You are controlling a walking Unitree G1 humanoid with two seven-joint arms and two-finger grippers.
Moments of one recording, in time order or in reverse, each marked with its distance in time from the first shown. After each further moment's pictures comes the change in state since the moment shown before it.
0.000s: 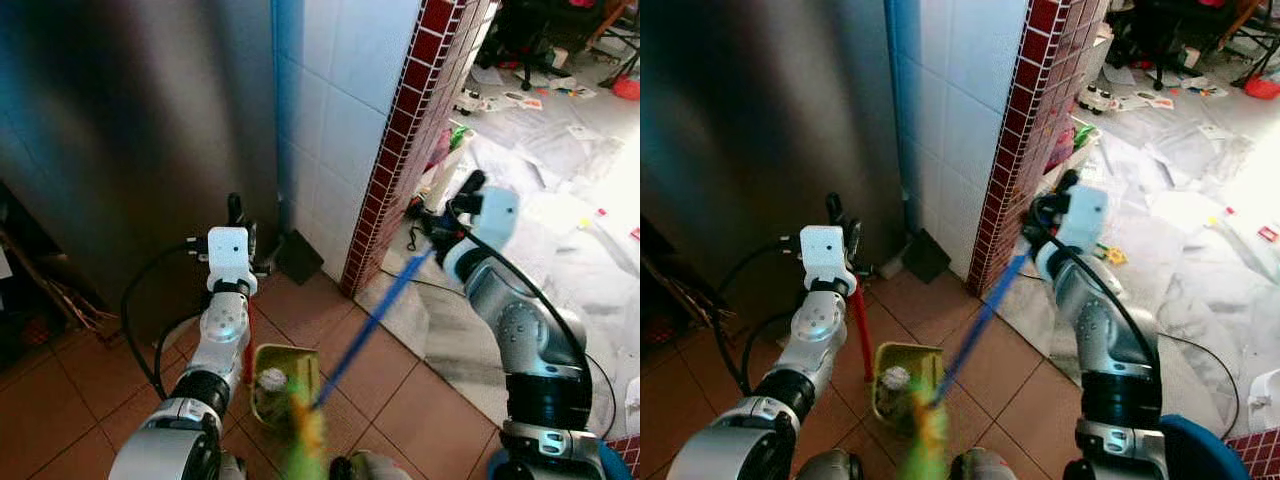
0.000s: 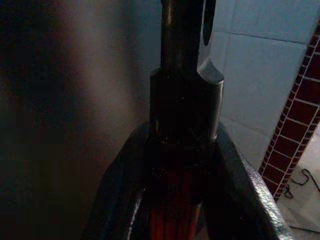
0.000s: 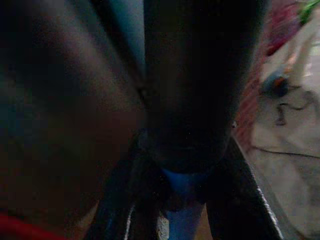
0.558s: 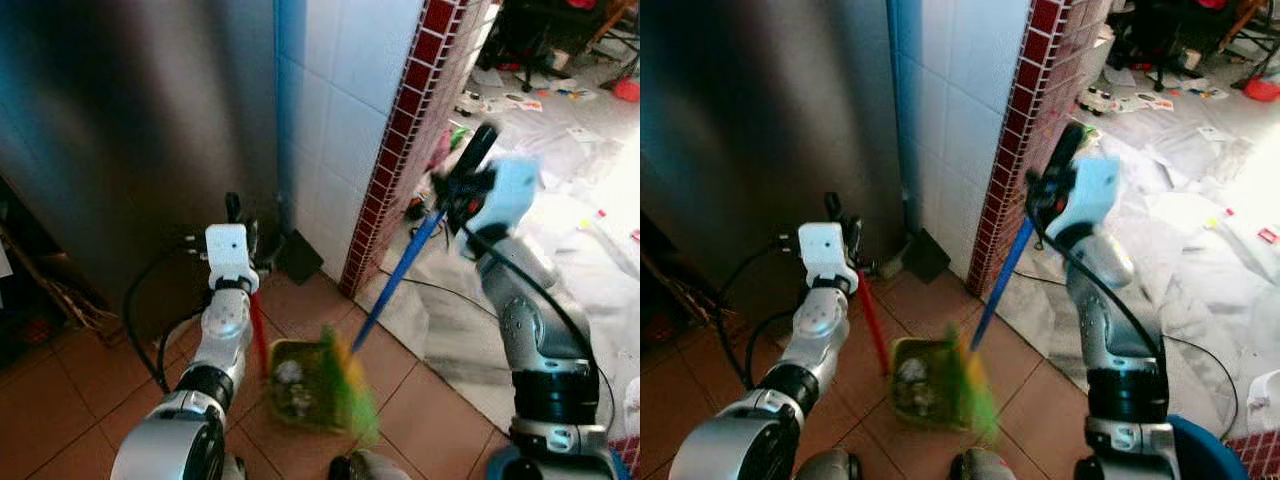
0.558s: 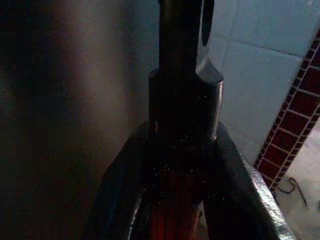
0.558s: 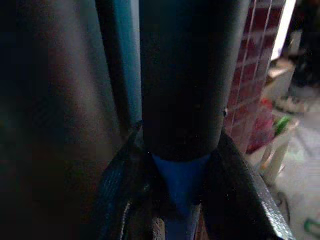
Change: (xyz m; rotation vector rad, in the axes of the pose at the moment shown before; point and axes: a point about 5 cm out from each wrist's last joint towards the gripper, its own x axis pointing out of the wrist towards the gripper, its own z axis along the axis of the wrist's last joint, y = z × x) left arm 0.005 -0.003 0.003 -0.069 -0.001 -0.003; right arm -0.005 0.009 0.042 -0.258 -0.334 0.058
